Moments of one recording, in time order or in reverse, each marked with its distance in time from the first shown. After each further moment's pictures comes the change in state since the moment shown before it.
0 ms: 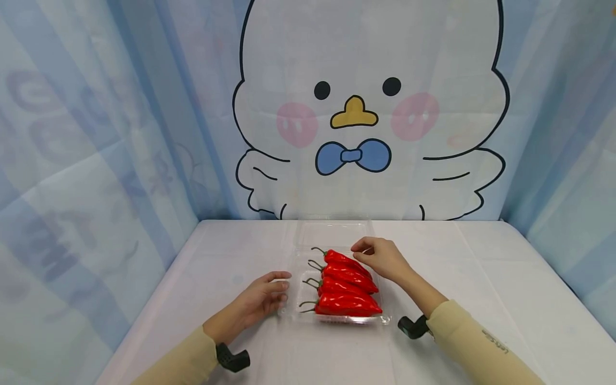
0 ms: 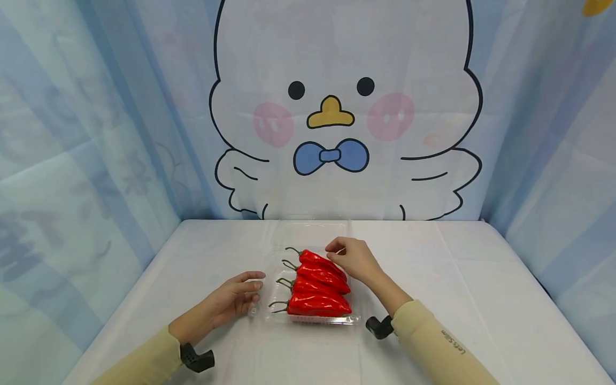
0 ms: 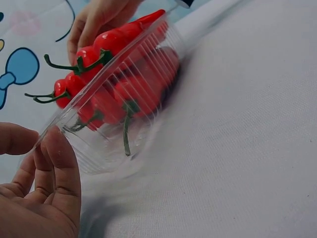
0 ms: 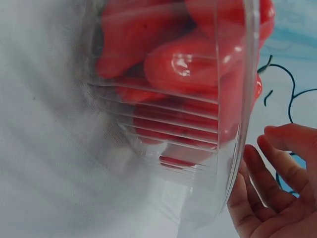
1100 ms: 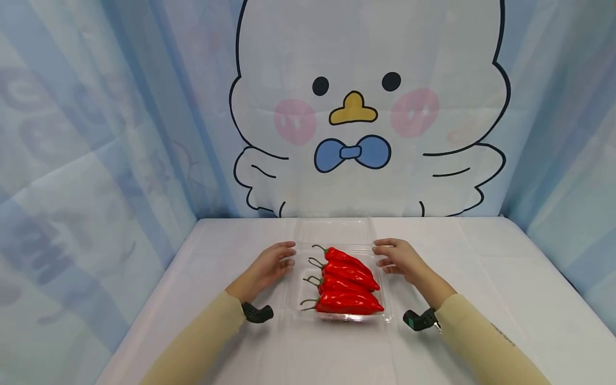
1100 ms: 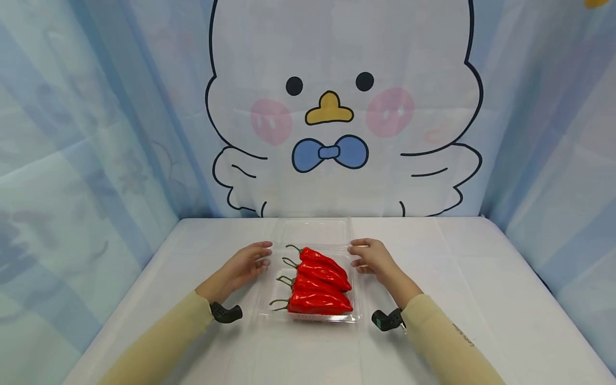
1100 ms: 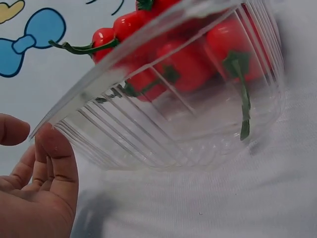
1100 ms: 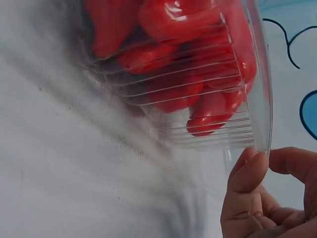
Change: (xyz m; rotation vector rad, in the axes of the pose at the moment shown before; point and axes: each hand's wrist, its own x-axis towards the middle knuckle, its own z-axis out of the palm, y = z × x) left_hand 0.072 0.030 0.002 -0.111 -0.003 0.087; right_hand 0.004 0.042 -0.010 0.516 -0.046 0.497
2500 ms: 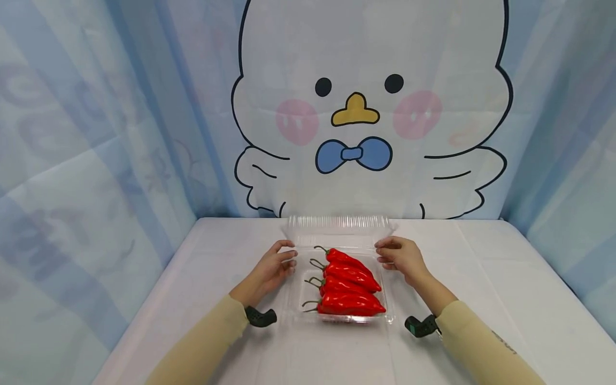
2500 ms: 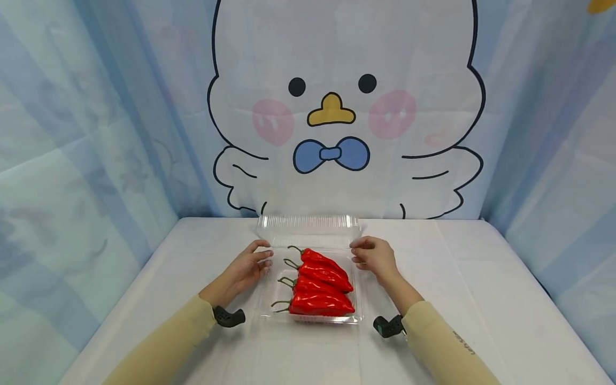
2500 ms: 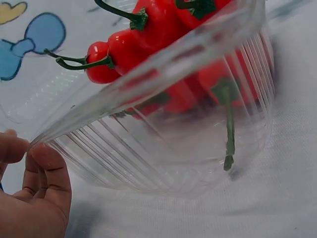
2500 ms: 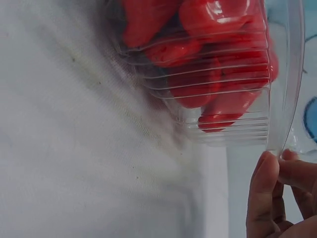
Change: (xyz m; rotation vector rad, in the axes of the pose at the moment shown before) left_hand -0.002 -0.010 0.011 -0.083 0.051 0.086; right_hand -0.004 0.006 0.001 0.035 0.133 -0.177
